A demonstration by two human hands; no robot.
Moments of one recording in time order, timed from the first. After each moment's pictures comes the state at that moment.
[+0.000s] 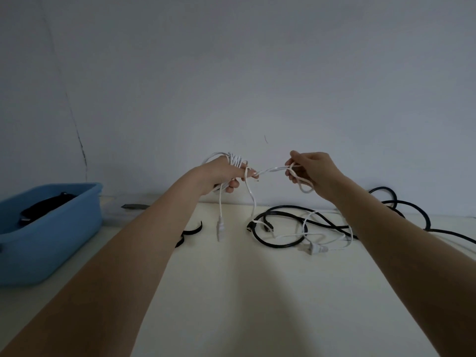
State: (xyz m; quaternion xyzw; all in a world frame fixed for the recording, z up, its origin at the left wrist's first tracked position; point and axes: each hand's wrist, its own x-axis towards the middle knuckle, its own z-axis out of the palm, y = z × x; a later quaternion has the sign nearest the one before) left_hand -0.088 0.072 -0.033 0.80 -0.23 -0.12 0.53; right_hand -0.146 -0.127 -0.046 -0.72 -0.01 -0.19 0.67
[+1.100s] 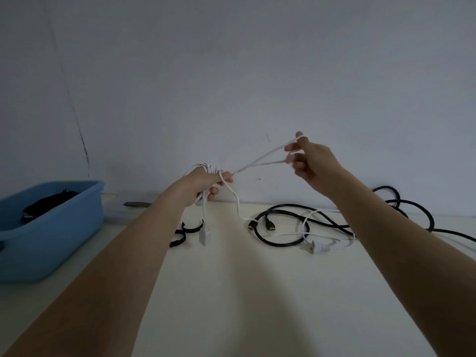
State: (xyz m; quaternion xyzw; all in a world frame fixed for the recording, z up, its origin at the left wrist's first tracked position) left_hand -0.059 0.103 -0.063 0.79 -0.14 -0.10 0.59; right_hand -0.146 -0.114 -0.034 -0.63 0.00 -0.19 0.75
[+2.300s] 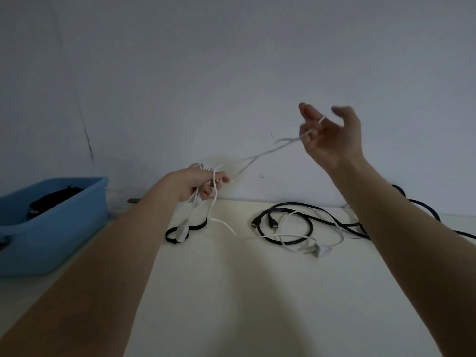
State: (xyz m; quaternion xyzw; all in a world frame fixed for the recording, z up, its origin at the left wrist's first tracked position) left_hand -0.067 0.119 -0.053 0.78 -0.12 -0.16 0.59; right_hand -0.148 -0.121 -0.006 -0.32 -0.15 -0.10 0.93
